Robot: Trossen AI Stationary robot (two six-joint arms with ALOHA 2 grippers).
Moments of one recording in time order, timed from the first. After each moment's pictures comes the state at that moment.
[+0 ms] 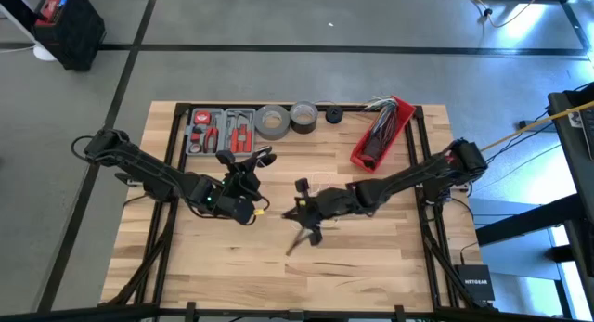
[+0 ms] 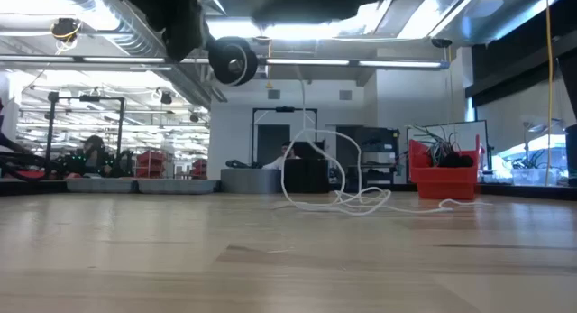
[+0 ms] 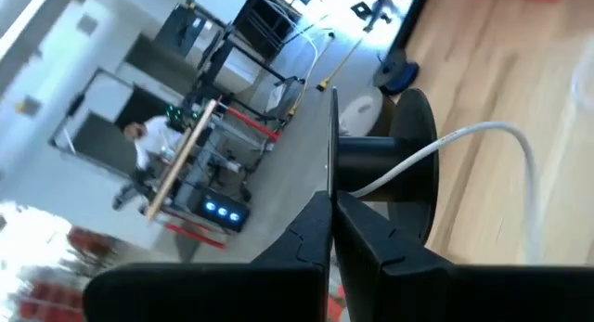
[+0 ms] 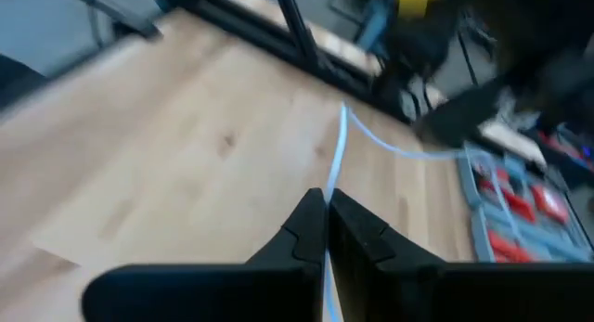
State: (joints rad) left arm -0.37 1.38 0.95 -0.53 -1.32 -0.08; right arm 0.27 1.70 1.10 0.20 0.14 -0.35
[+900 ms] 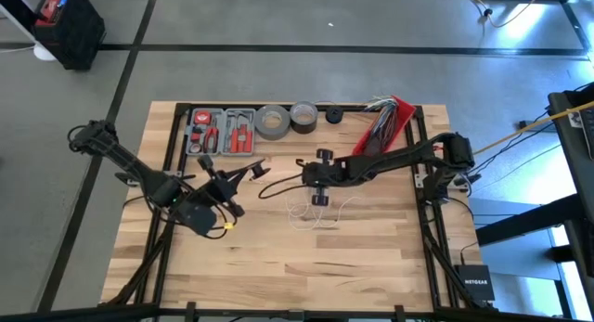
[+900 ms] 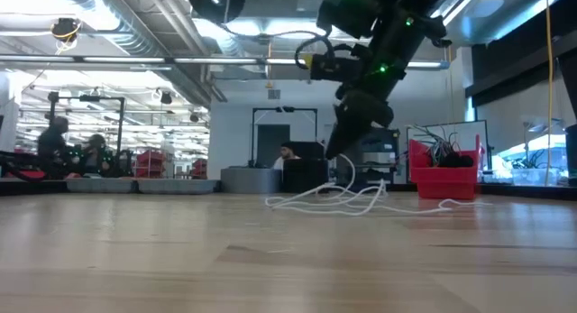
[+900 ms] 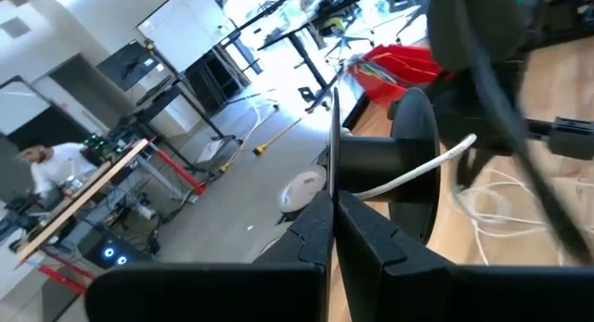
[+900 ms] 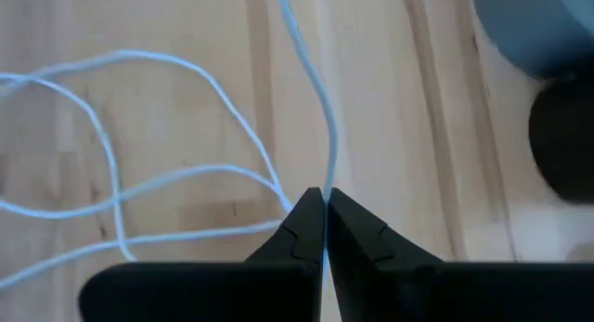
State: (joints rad) left arm -0.59 1.16 0.95 -0.47 -1.33 -0.14; right arm 0.02 1.76 1.10 -0.36 0.30 -0.04
